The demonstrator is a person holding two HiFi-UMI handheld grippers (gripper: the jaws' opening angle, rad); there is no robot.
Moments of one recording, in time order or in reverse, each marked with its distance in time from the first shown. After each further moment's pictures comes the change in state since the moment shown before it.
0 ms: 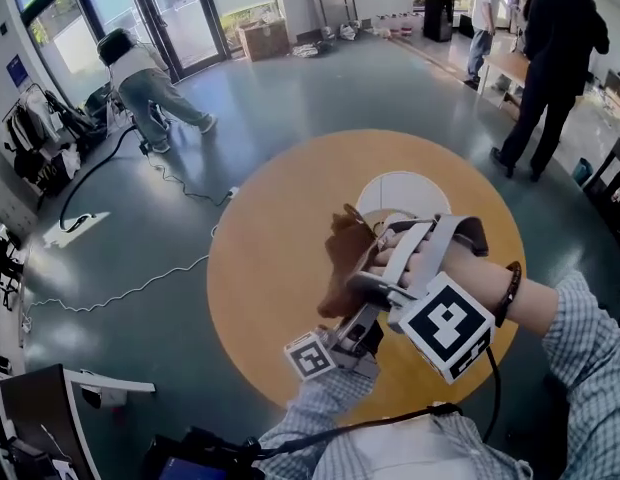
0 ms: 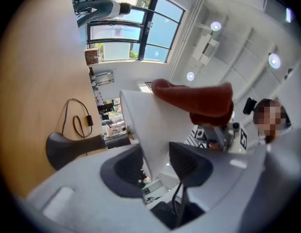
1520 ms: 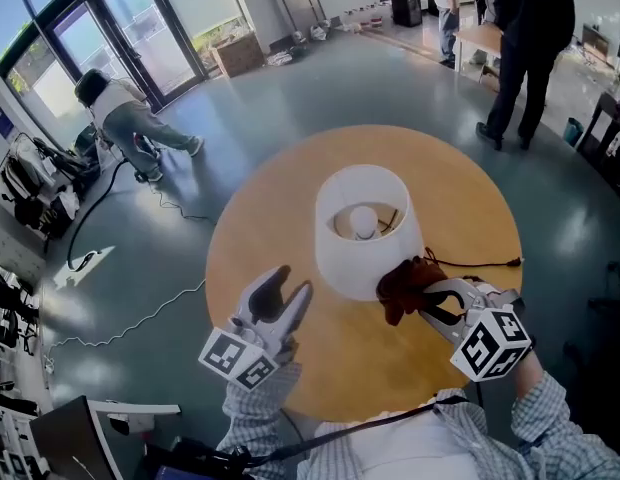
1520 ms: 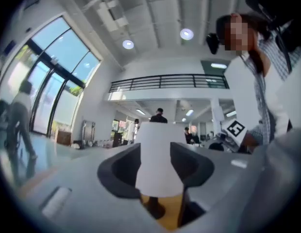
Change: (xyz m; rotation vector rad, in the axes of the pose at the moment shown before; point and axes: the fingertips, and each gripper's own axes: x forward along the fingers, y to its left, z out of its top) left arm -0.004 -0.096 0.086 1.045 0.300 0.170; right arm -0.028 0.151 -0.064 1.052 -0.012 -0.278
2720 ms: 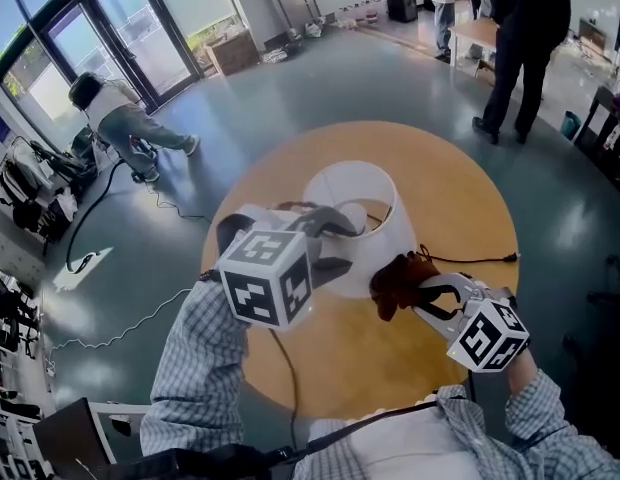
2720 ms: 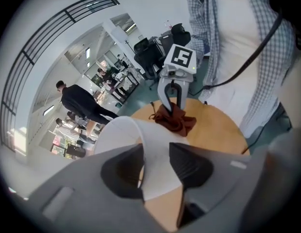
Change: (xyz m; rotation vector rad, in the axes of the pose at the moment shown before) left arm 0.077 -0.063 -0.029 1.100 0.857 -0.761; right arm 0.002 -0.002 0.002 0.139 -0.076 0.003
